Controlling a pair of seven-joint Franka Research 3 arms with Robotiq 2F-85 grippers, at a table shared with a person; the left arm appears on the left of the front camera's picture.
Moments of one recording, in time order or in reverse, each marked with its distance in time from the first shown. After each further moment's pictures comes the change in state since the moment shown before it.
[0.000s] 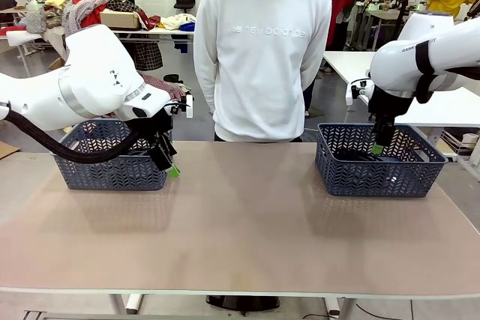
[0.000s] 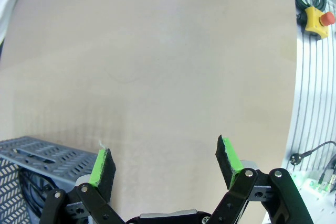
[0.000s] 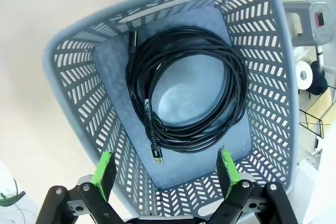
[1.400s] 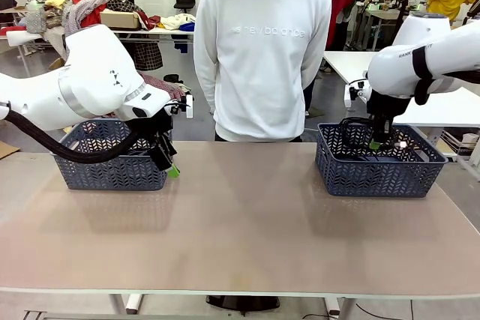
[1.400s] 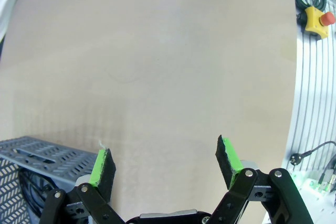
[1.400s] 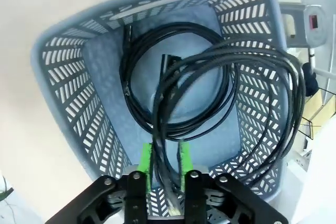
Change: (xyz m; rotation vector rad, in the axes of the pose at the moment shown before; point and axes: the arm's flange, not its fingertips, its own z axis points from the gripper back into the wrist) left arm 0.000 0.000 0.000 0.000 0.000 0.000; right arm 0.004 -0.003 -0.002 -0.042 0.013 0.040
